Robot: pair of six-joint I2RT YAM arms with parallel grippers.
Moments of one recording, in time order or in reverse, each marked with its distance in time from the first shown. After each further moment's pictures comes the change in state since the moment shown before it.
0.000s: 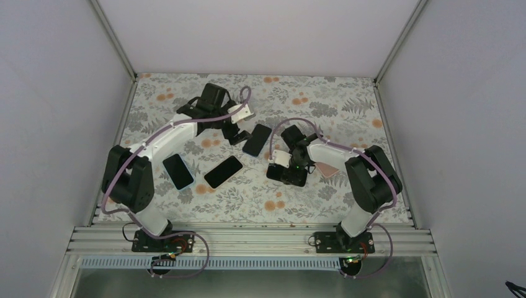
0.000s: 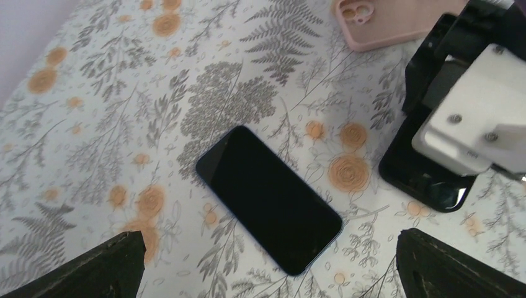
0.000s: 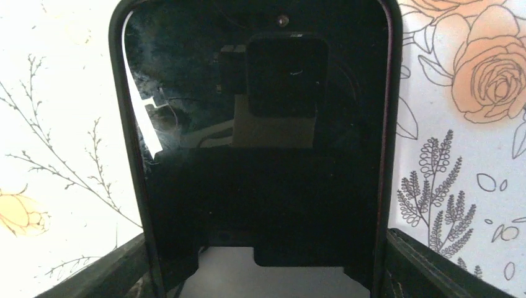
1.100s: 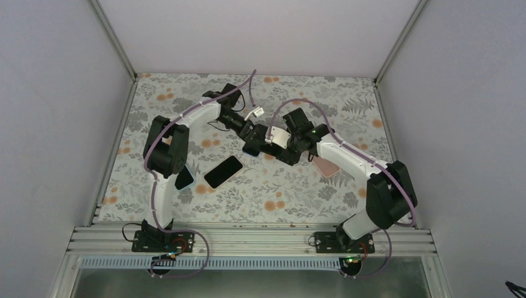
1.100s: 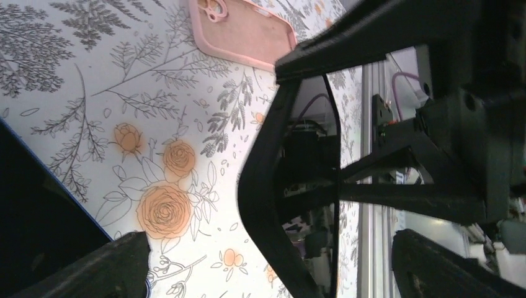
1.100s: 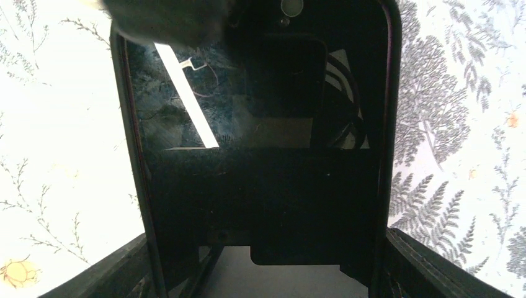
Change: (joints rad) left arm 0.029 0.500 0.412 -0.431 0.625 -0.243; right arm 0.015 -0.169 0.132 0.035 0.056 0.039
